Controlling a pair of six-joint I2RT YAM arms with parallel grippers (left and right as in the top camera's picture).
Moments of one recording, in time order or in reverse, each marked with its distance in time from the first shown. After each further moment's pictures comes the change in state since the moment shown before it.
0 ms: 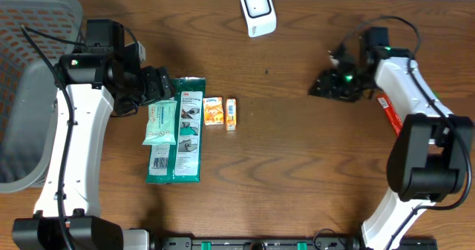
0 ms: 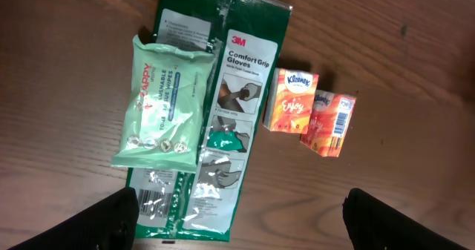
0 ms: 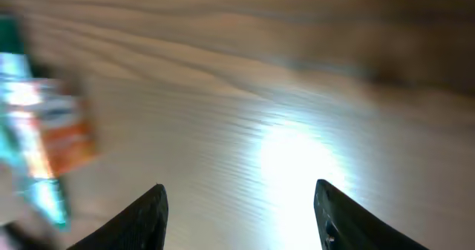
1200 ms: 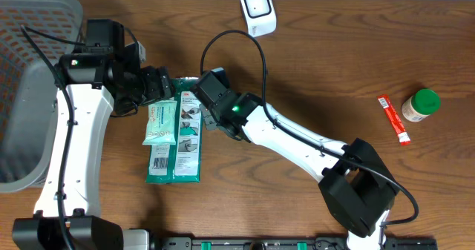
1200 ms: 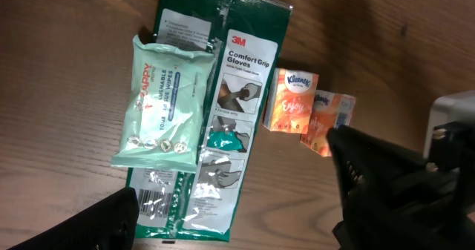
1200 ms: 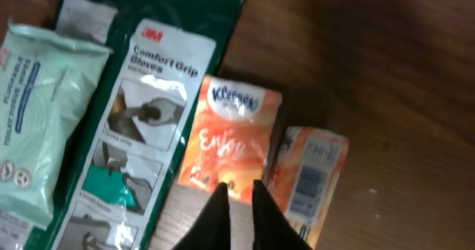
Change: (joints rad) left arm 0.000 0.000 0.000 0.000 0.000 0.000; right arm 0.853 0.000 0.043 0.330 0.747 0.455
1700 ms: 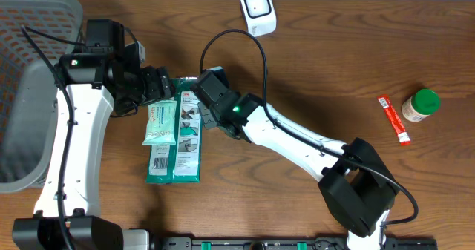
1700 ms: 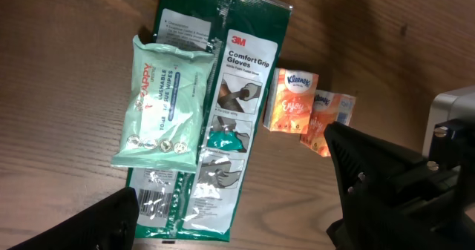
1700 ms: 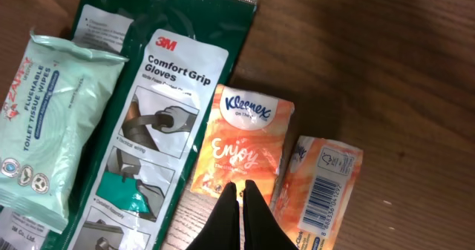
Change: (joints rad) left arm 0.000 0.000 0.000 0.000 0.000 0.000; right arm 0.000 0.000 -0.012 0.028 -0.029 0.000
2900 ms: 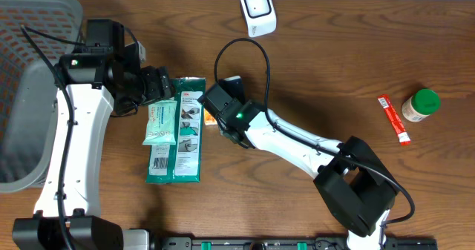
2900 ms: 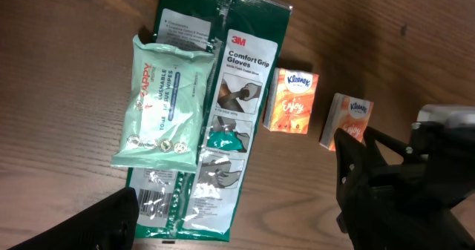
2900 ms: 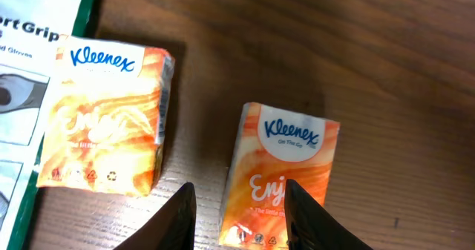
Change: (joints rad) left arm 0.000 0.000 0.000 0.000 0.000 0.000; right arm -0.006 0.000 -0.108 -0.042 0.210 0.063
